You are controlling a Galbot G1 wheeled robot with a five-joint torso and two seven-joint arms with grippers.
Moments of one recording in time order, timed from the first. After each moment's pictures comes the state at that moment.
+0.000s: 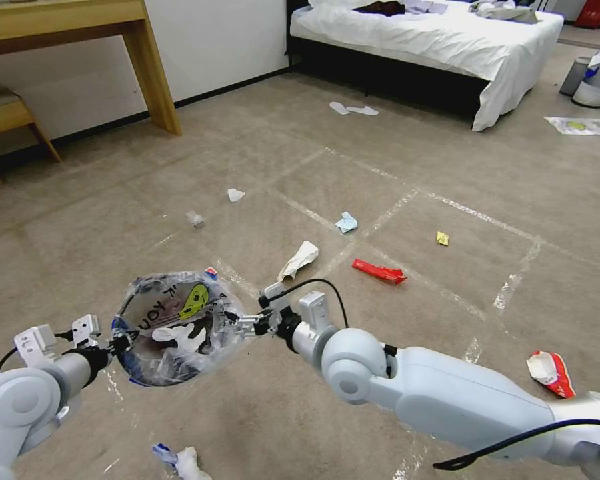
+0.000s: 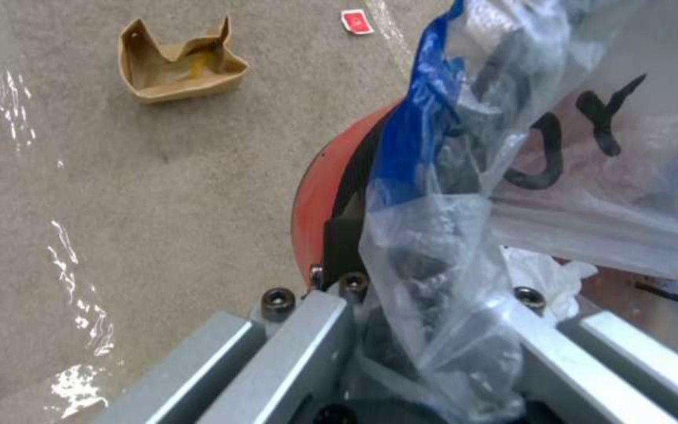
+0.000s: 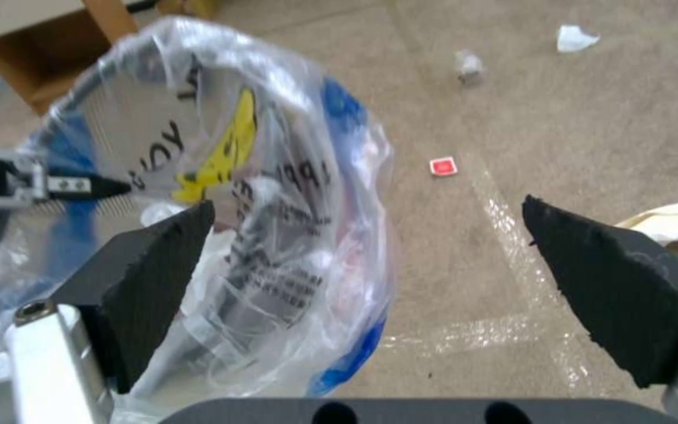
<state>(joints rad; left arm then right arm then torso) 1.46 -0.97 -0.85 -2.04 -1.35 0.74 -0.49 -0.41 0.96 -0.69 2.00 1.13 -0.30 0.50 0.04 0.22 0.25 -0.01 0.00</state>
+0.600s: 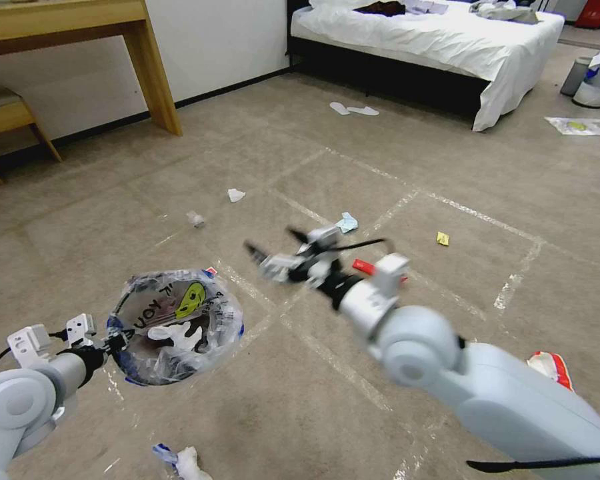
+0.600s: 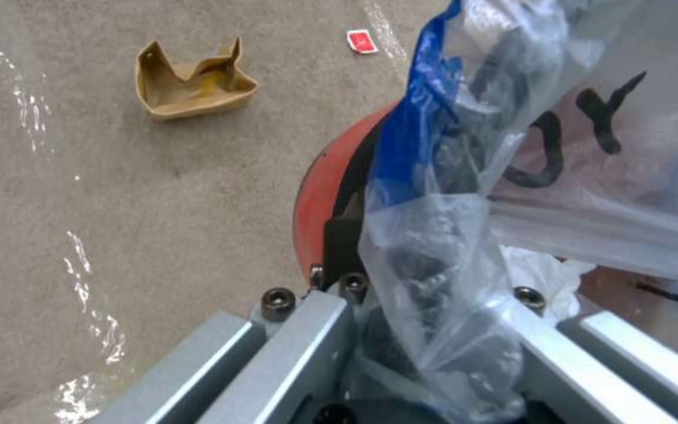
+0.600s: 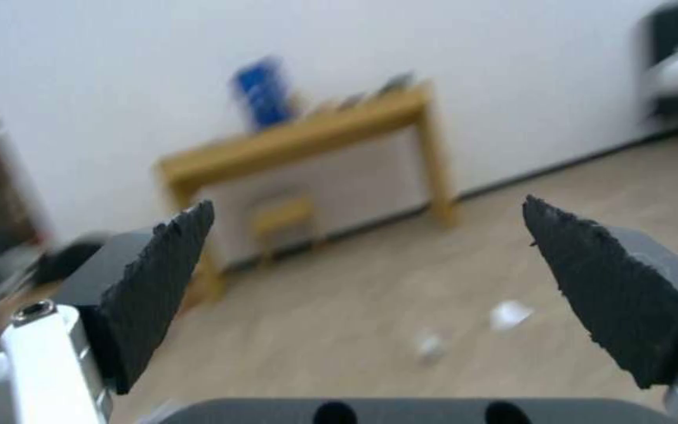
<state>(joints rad) 1.47 -0.99 -0.89 -2.07 -1.33 0.74 -0.49 -0.82 0.84 0.03 2.23 1.00 -0.05 0.23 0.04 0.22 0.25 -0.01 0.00</state>
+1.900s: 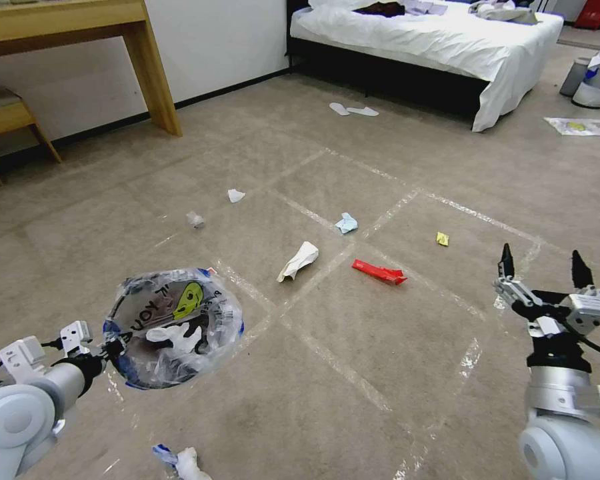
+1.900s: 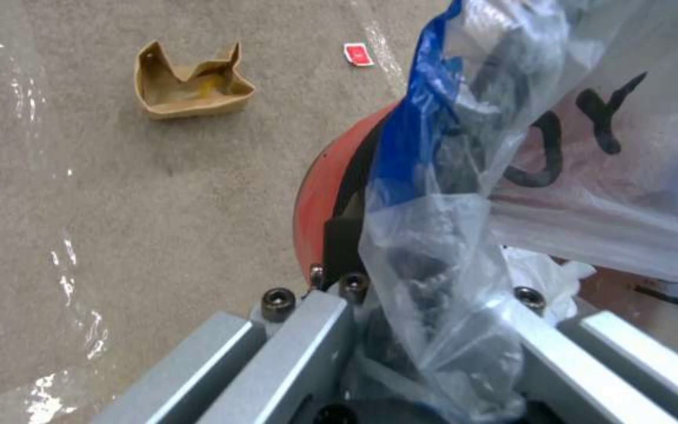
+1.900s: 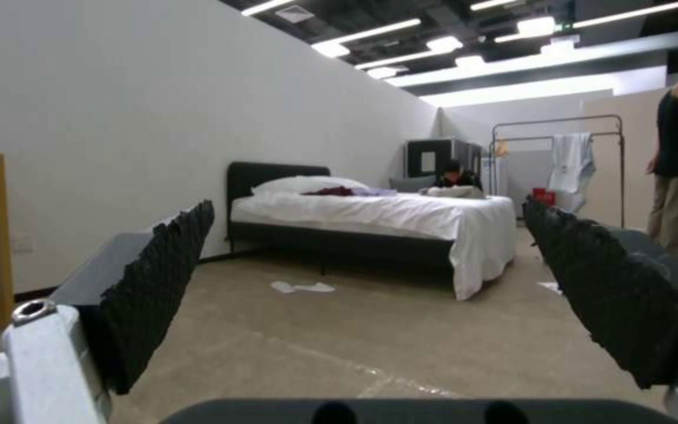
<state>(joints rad) 1.50 -1.08 -0.93 -2.11 -1.28 0.74 -0.46 -1.57 1.25 0.75 2.18 0.33 0.28 0.18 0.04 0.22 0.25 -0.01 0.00</state>
